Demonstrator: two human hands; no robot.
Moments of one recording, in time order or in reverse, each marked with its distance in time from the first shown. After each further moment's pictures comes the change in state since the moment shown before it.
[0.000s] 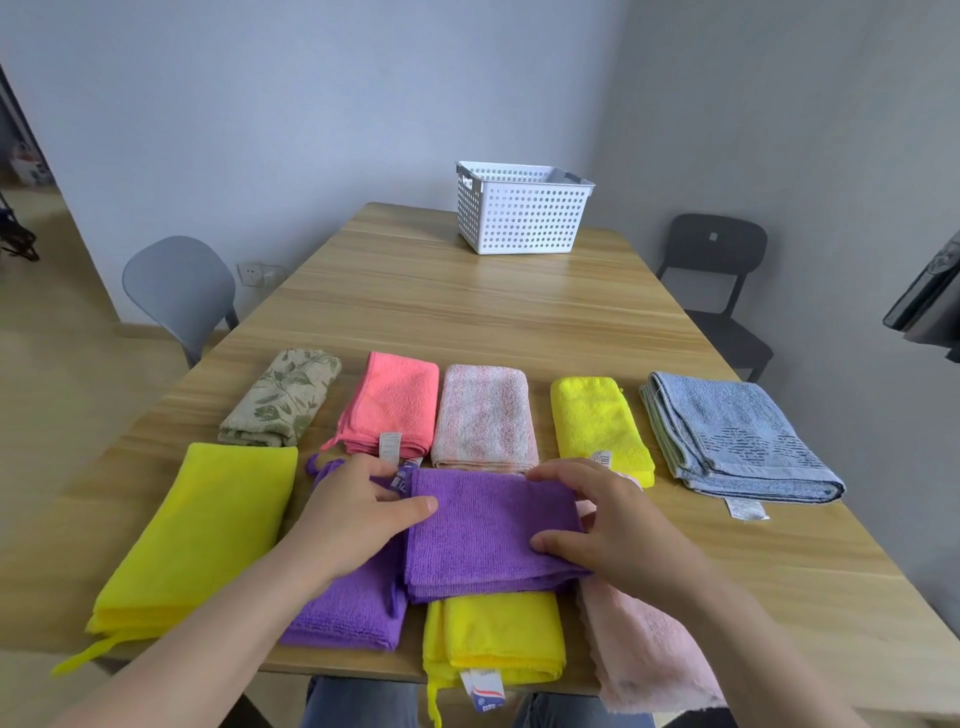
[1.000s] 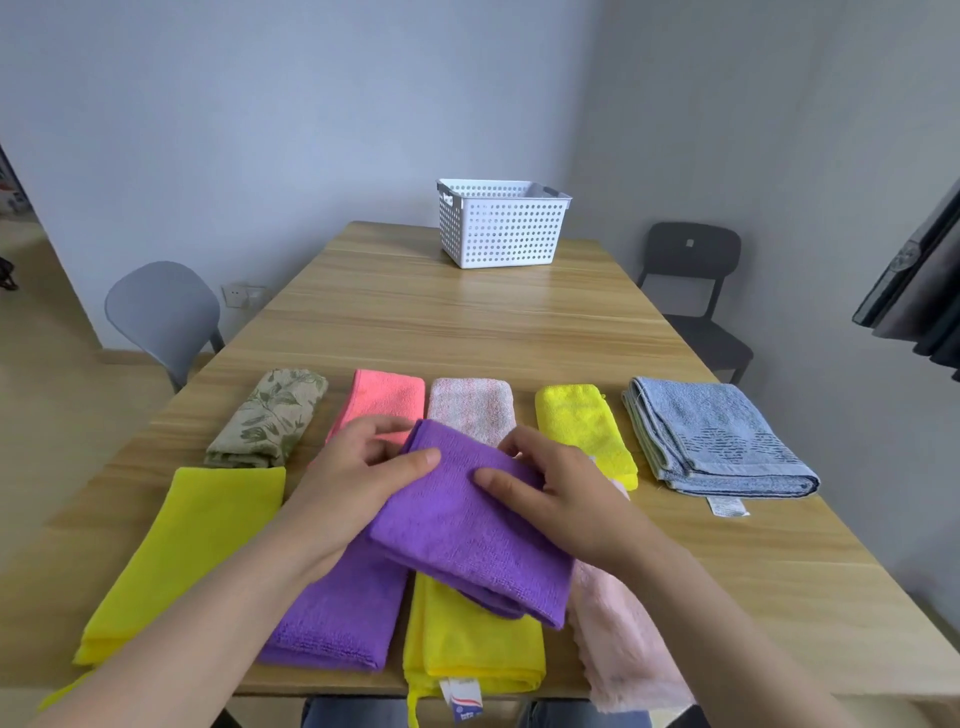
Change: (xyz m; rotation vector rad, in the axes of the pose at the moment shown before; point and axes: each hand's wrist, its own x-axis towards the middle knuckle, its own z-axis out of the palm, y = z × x) left_hand -0.007 0.040 -0.005 -0.428 -0.087 0.191; right_hand 0.019 -0.041 -0.004 0.040 0.060 -0.058
